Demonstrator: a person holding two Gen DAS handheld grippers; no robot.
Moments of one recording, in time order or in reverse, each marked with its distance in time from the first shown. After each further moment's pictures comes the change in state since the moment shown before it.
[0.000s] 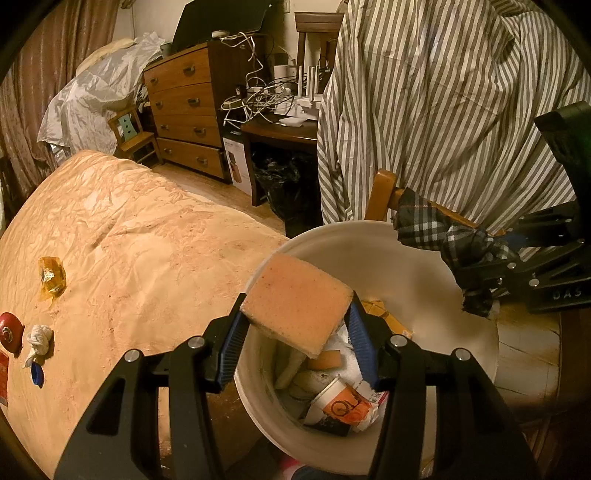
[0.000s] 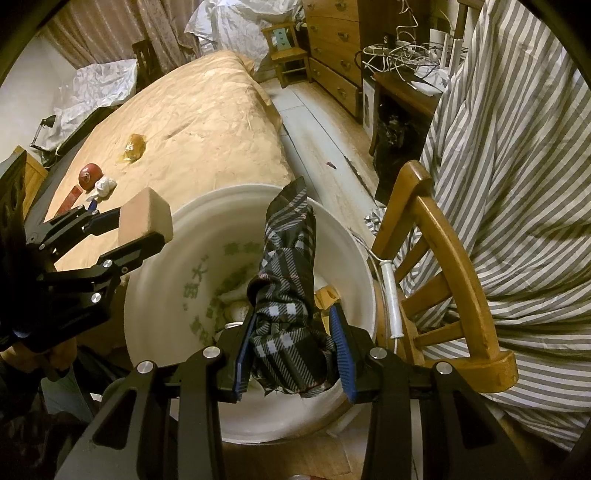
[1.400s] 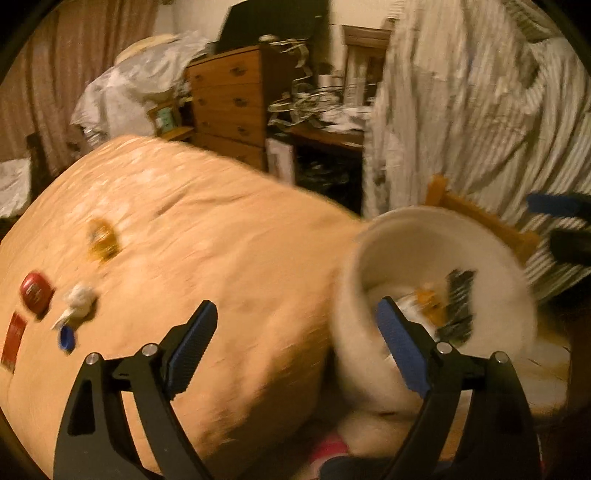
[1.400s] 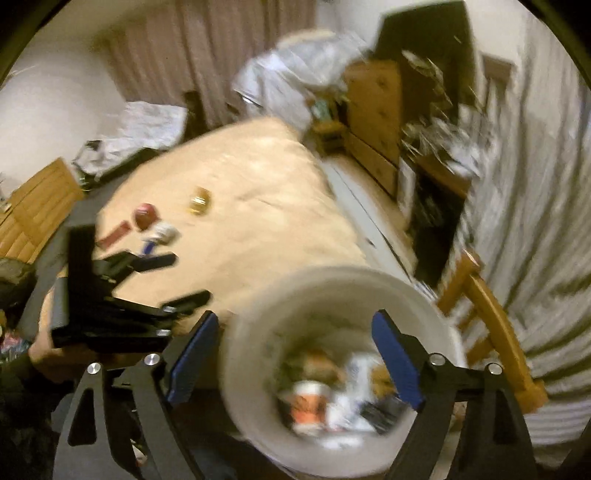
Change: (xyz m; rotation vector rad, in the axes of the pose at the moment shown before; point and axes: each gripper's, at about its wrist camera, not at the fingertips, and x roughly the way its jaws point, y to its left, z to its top) left arm -0.041 0.096 -0.059 -0.104 -0.039 0.111; right arm -0.052 0.112 -0.004 -0.115 -0.332 0.107
